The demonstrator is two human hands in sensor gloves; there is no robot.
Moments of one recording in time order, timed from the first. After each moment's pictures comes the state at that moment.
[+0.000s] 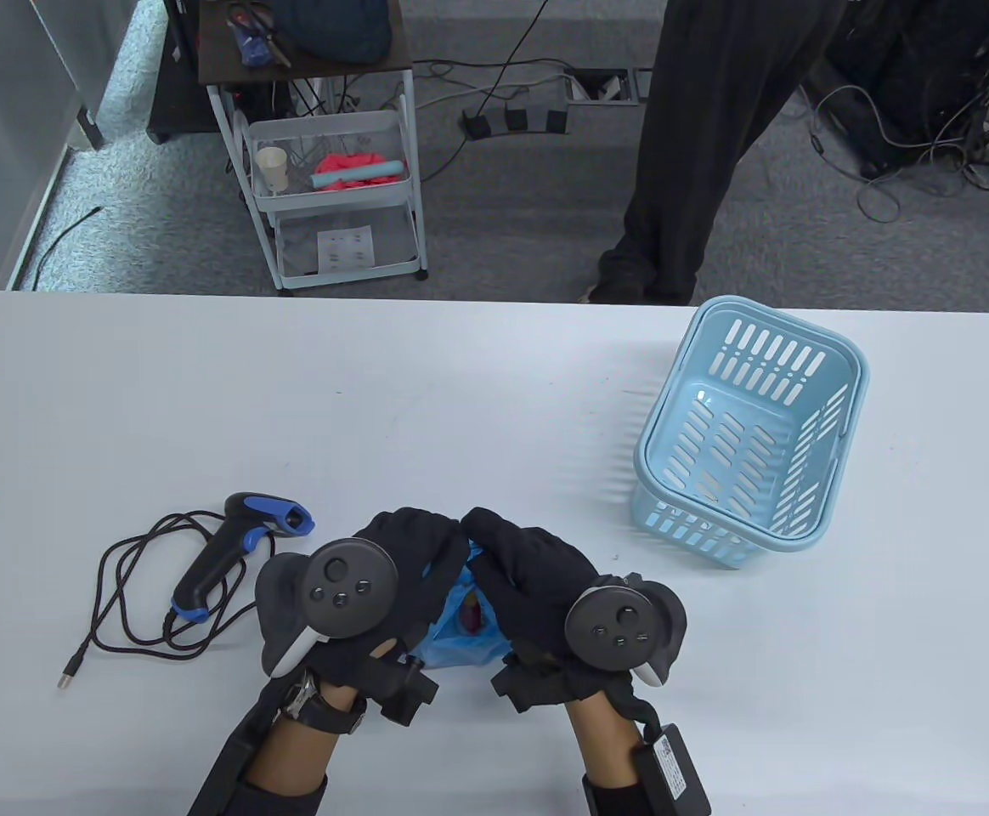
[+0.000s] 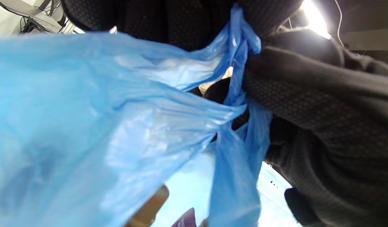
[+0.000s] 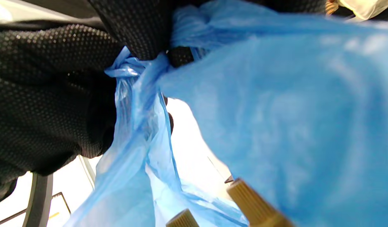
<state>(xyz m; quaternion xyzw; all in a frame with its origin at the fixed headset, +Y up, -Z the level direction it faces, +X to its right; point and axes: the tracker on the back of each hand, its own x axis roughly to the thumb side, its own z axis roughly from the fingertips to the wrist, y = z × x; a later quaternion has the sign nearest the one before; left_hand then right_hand) -0.135 -0.611 -0.192 0.05 -0.14 0.31 0.94 0.061 -0.651 -0.193 0.23 -0.15 0.86 0.42</state>
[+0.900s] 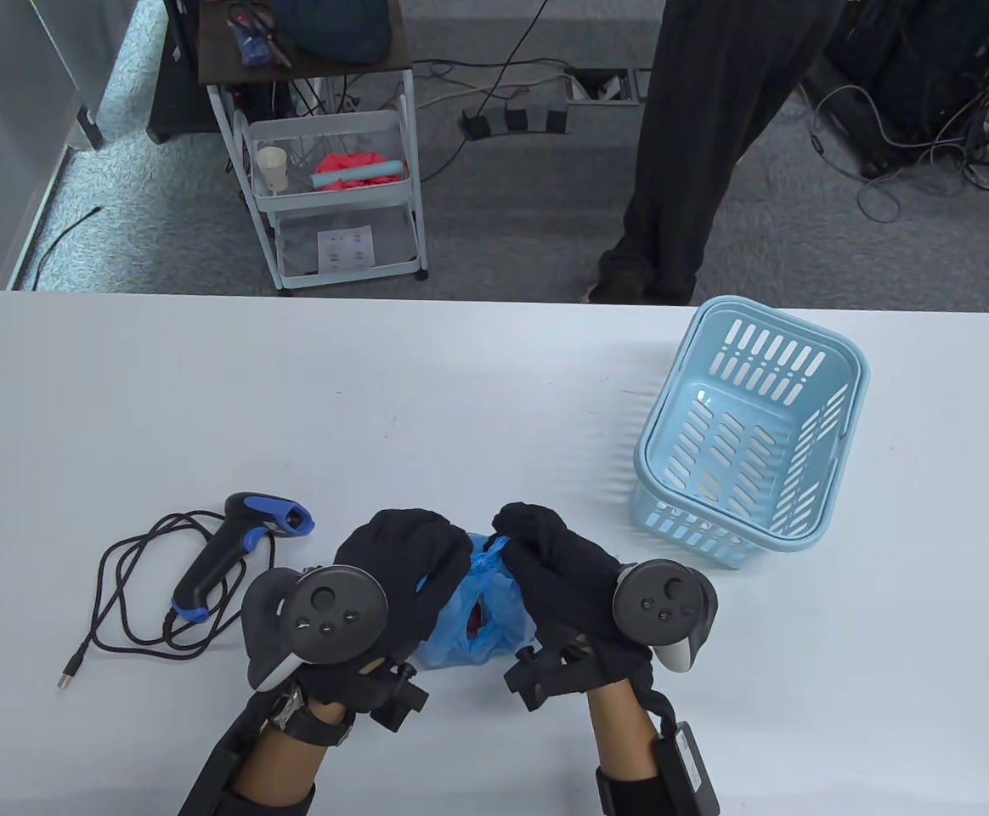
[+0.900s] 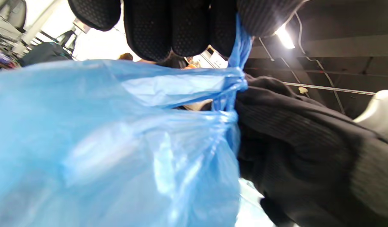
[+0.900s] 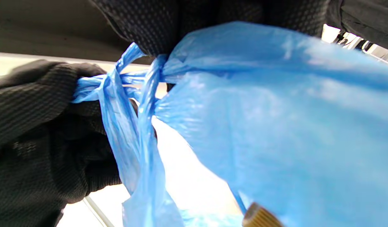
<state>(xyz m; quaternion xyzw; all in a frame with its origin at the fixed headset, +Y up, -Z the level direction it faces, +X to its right) -0.138 -0.606 -0.177 0.09 -0.22 0.31 0.92 0.088 -0.660 -0.207 0.18 -0.12 0.81 0.54</state>
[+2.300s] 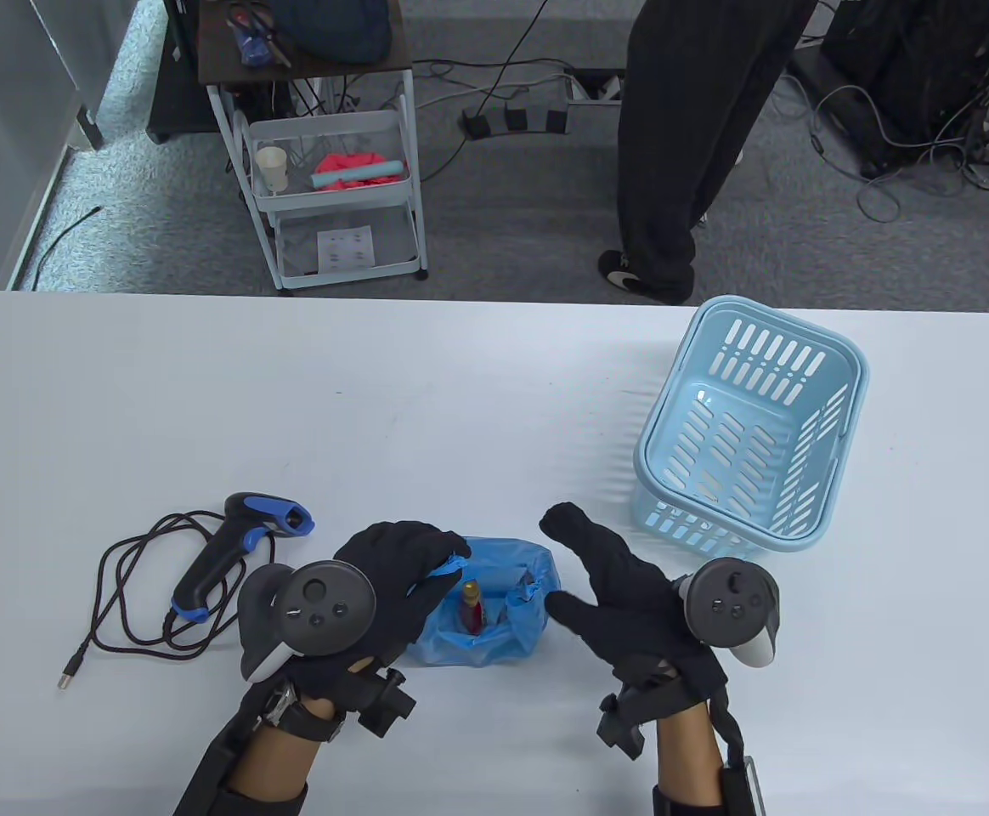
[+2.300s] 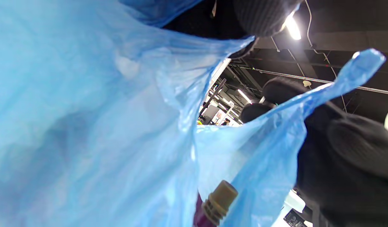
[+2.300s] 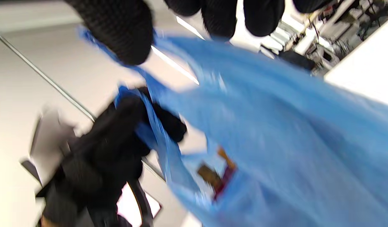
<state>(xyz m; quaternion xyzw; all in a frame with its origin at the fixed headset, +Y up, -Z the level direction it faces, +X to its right) -0.150 -0.625 -0.186 0.06 -0.21 0.33 0.92 0.126 -0.665 -0.191 0.29 0.06 0.82 0.49</state>
